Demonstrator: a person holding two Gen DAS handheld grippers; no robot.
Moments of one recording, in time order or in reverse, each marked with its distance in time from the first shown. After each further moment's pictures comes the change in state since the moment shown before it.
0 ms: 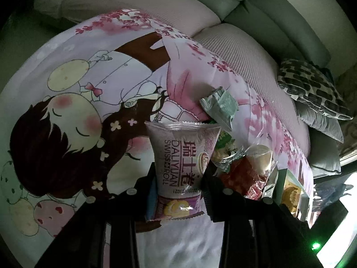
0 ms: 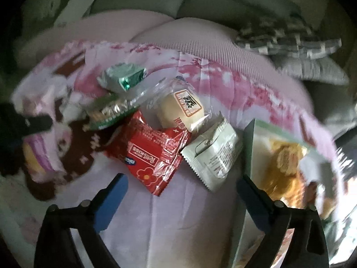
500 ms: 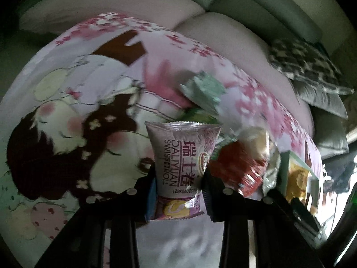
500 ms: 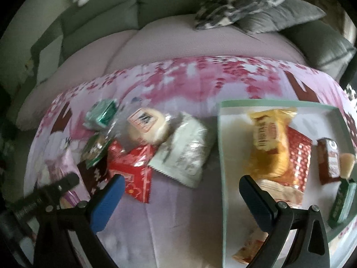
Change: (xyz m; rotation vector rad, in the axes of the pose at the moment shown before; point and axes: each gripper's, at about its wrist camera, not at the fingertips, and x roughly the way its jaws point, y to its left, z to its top) left arm 0.009 -0.025 -0.010 0.109 0.018 0.043; right arm -0.008 -0.072 0.000 0.395 0.016 0.213
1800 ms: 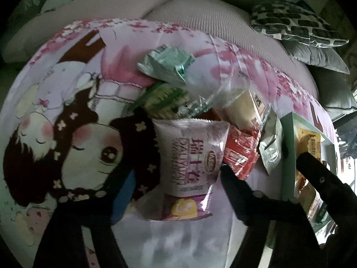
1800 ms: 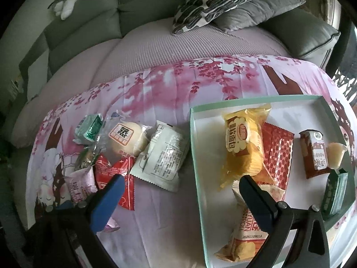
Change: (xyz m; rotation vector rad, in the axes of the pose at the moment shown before) left arm 0.035 -0.059 -0.031 0.212 0.056 0.059; right arm -0.016 -0.038 0.008 0.153 -0.008 -0.043
